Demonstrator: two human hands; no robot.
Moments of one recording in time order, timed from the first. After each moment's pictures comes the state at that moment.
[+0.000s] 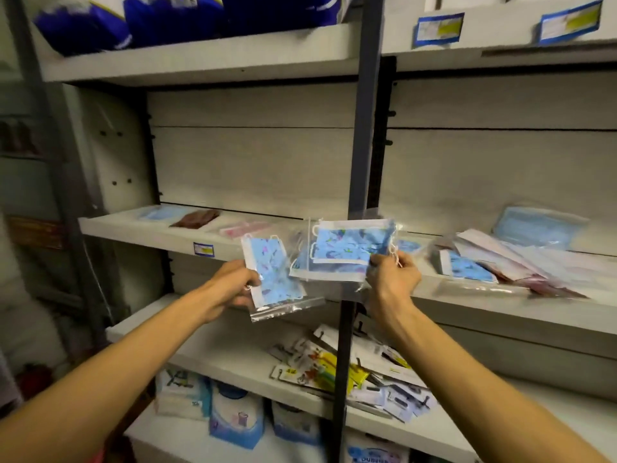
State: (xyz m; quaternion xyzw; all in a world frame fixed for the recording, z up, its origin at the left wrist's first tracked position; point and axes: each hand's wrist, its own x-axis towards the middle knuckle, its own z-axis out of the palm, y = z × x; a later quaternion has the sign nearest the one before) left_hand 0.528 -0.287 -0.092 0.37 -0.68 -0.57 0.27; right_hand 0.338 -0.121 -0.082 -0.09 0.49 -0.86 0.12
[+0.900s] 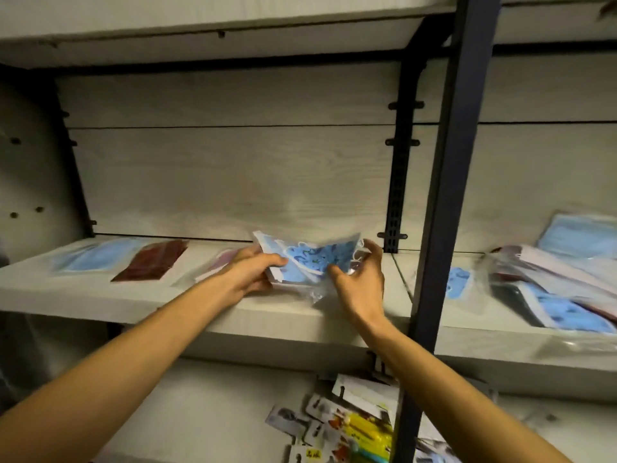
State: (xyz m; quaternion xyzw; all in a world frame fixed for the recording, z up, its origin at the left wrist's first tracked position) left_hand 0.399 -0.497 -0.057 0.27 -0.67 -0.65 0.23; right_hand 0.293 -0.329 -0.092 -0.29 0.69 -0.66 -0.02
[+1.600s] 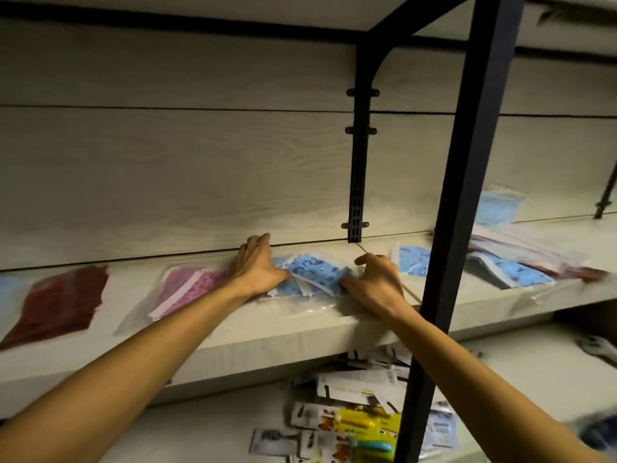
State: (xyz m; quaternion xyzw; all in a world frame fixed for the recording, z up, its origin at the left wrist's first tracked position) left_hand 0.304 -0.555 -0.077 0.16 -0.96 -0.16 0.15; right_hand 0.256 -0.328 -0.101 -0.15 0.92 -0.35 -0.13
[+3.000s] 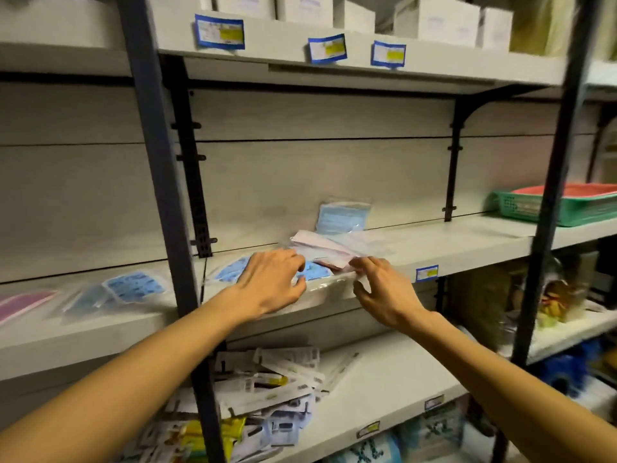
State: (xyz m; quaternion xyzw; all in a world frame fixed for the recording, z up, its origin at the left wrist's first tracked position) left_hand 0.263 -0.154 -0.058 -0.13 -0.94 0.09 0.29; right_hand 0.203 0.081 -0.102 -0.29 0.90 -0.20 -0.25
